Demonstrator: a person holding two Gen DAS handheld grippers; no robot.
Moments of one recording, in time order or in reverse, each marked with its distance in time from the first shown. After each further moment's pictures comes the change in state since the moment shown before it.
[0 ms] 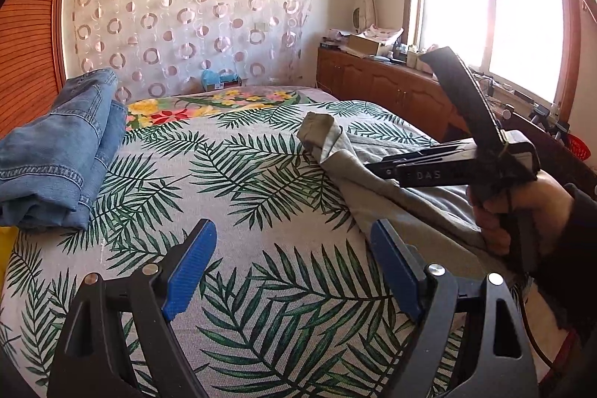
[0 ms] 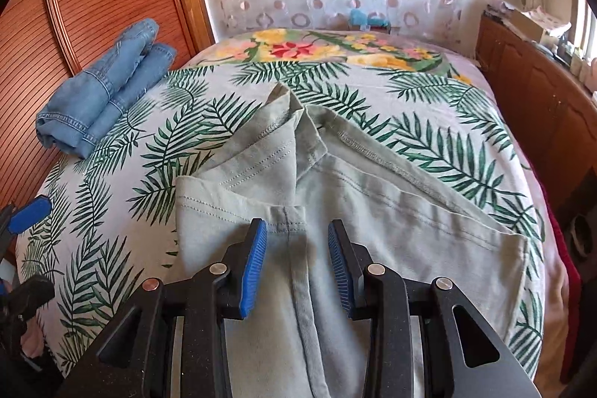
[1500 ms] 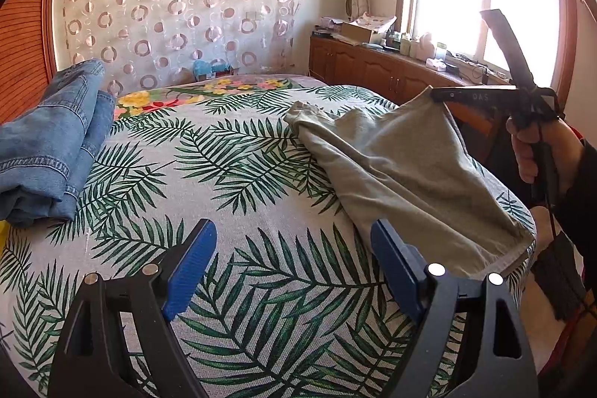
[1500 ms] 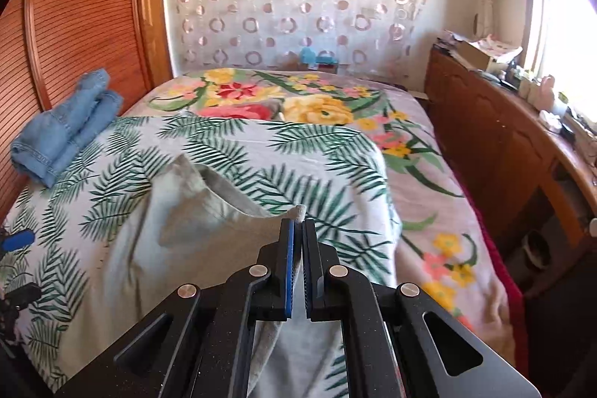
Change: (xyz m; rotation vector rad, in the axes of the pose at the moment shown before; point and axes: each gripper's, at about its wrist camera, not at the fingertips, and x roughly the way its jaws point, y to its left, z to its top) left arm 0.008 -0.007 -0.007 0.014 0.044 -0.023; right arm -0.093 -0.066 -0.009 0.010 -0.163 -0.212
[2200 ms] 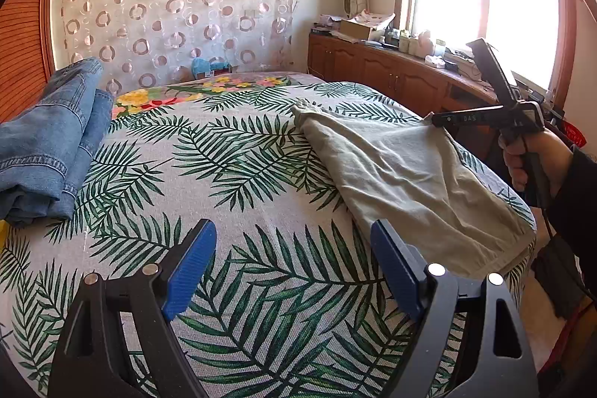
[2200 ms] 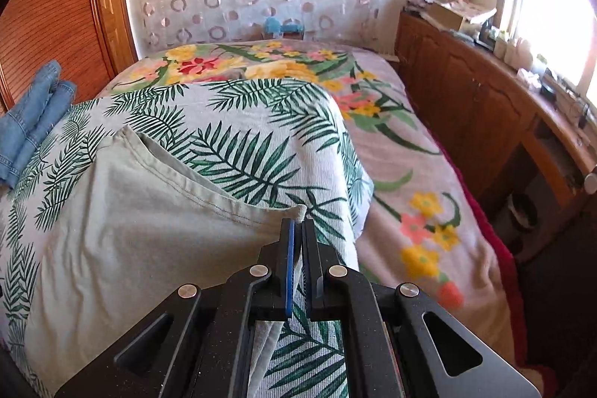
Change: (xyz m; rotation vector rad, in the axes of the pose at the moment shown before) left arm 0.002 -0.003 -0.002 0.006 0.012 -0.006; right arm 0.041 -0.021 -0.004 0.080 0.134 -0.042
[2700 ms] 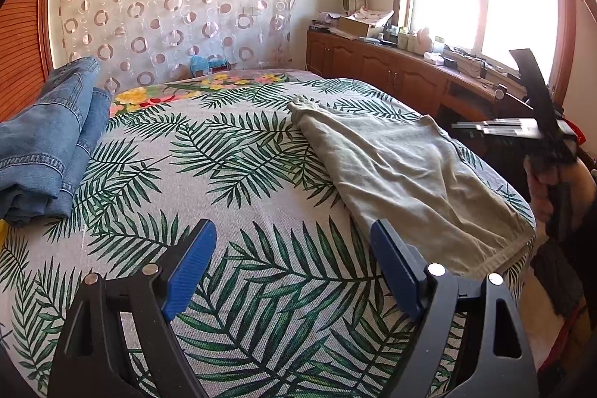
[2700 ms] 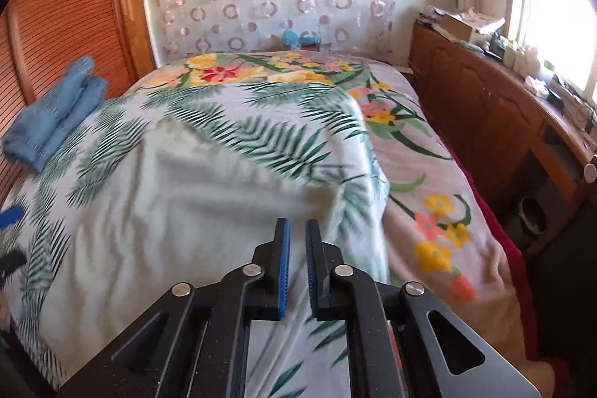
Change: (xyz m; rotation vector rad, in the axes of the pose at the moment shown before) left arm 0.001 0.001 0.001 0.004 0.015 -0.006; right arm -0.045 0.022 -0.046 -0.045 -0.071 0.055
